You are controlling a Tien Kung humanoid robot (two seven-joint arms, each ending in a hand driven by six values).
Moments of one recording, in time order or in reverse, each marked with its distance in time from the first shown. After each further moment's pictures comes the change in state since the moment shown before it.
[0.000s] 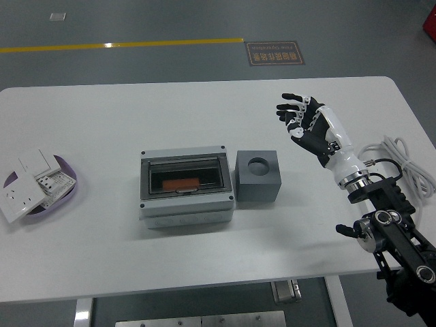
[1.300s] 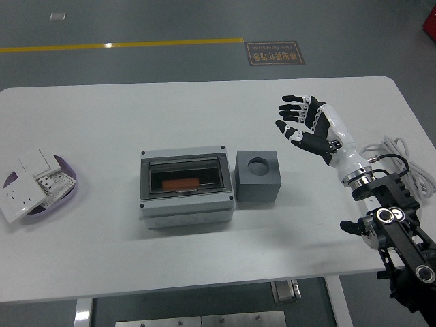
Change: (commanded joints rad) left arm -0.001 0.002 0.009 0.000 -0.009 0.001 -0.002; right arm 0.004 0.010 0.049 0.004 -0.104 0.023 -0.037
